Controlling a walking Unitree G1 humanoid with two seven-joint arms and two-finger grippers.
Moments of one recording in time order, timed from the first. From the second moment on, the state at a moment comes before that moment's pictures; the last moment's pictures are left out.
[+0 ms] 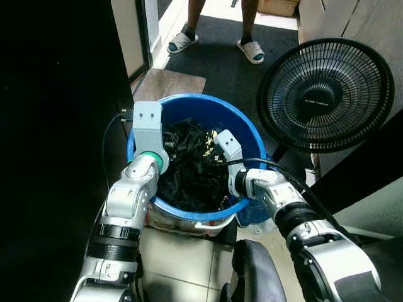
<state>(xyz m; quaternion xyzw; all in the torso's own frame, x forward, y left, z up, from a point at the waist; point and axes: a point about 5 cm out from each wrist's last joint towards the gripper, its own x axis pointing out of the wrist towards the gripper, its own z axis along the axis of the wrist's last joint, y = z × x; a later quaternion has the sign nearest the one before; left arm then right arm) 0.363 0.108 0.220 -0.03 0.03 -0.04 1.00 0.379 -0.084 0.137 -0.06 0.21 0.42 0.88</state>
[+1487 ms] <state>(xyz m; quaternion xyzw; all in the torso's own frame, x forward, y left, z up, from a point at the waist) 0.363 0.101 0.225 -0.03 0.02 -0.06 1.00 0.384 -0.097 0.138 -0.05 0.17 0.37 0.91</state>
